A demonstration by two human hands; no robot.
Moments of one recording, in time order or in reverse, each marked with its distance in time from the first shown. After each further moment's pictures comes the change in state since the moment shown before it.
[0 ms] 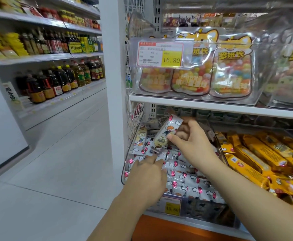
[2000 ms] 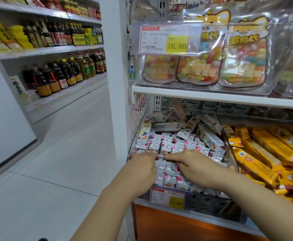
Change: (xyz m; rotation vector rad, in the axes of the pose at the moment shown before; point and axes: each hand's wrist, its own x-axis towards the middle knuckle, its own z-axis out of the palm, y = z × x) left_hand -0.005 -0.021 -0.010 -0.220 -0.002 -0.011; right_hand -0.021 0.024 -0.004 -0.770 -0.666 -0.025
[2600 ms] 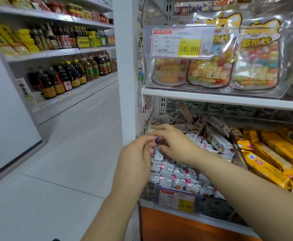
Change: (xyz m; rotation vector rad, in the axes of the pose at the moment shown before) left_hand -0.015 0.005 -0.025 -0.449 0.541 -0.126; right_hand 0.061 -0.029 -0.005 0.079 0.261 -0.144
